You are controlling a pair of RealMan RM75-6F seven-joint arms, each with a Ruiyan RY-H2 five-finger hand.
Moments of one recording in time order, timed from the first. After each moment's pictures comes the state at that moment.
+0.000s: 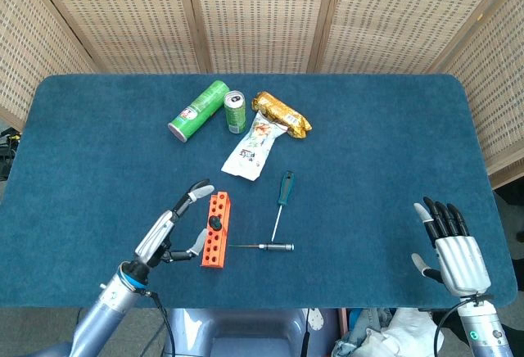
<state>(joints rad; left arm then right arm) -0.43 -1.38 -0.12 -2.04 1.49 1.20 -0.40 0.11 -1.19 0.03 -1.63 -1.59 1.48 -0.14</state>
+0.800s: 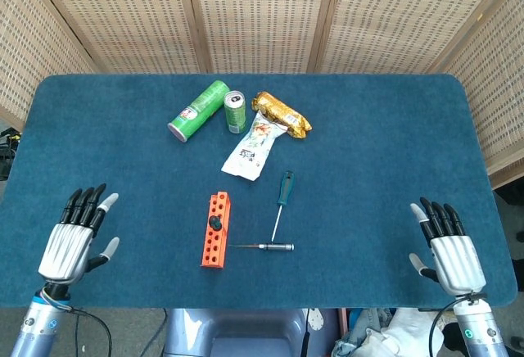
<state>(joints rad) -0.16 -1.30 0.00 -1.76 1.59 1.53 0.35 0.11 -1.21 0.03 -1.63 -1.58 1.47 -0.20</state>
